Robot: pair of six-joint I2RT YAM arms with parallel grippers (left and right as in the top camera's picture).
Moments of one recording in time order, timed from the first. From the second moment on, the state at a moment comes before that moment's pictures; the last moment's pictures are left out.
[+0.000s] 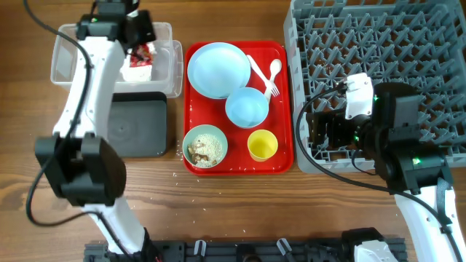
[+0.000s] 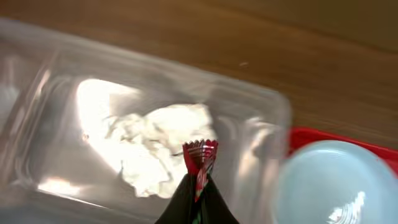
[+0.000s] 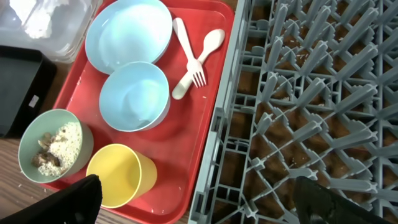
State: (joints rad) left arm -0.03 1.98 1.85 -0.80 -0.11 -0.25; right arm 0.12 1.03 1.02 -0.82 -0.22 0.00
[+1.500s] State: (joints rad) left arm -0.51 1.86 1.29 -0.85 0.15 -0.60; right arm 0.12 1.04 1.02 -0.80 -0.22 0.02
